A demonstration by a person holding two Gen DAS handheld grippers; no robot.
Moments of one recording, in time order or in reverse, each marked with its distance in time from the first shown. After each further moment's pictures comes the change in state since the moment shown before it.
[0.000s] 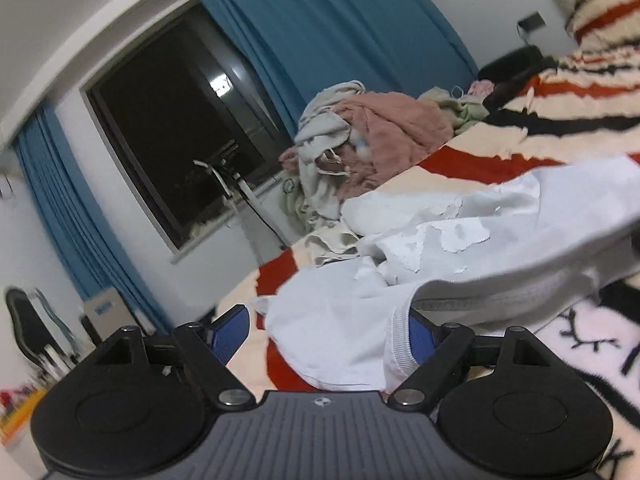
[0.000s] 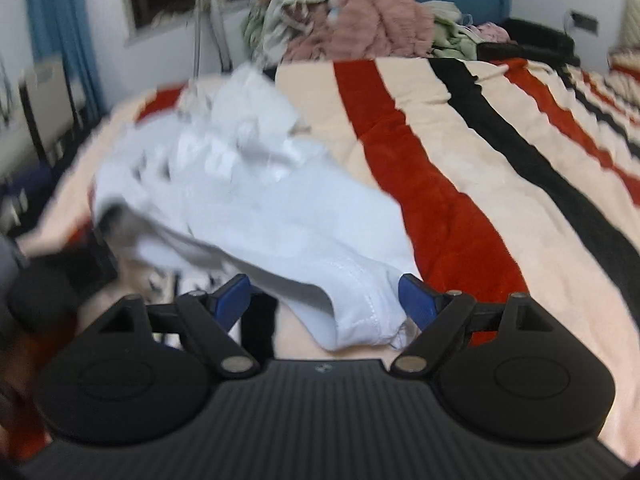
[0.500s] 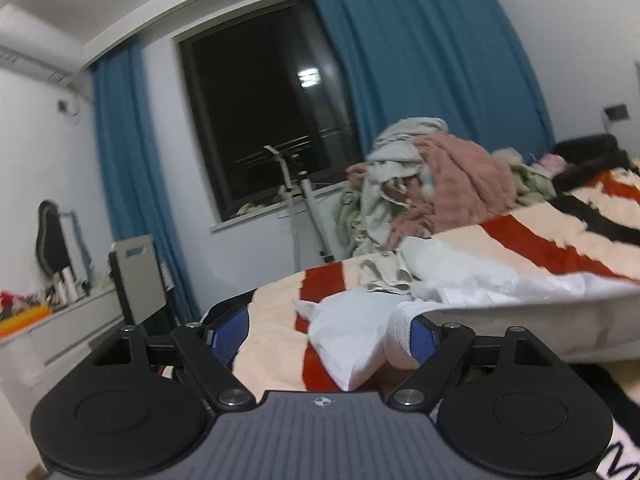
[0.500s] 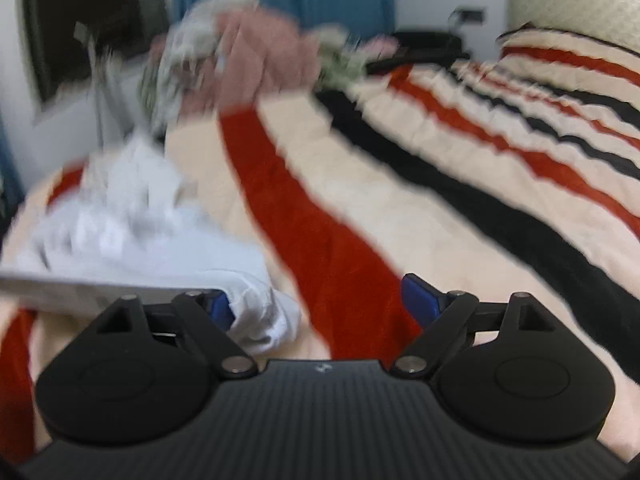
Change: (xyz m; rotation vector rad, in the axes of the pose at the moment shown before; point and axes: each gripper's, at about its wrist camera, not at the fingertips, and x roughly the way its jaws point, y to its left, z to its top) left arm -0.044 0.053 0.012 -0.327 -0.022 0.129; right arm -0.014 -0.052 -0.001 0.261 -0.074 -0.181
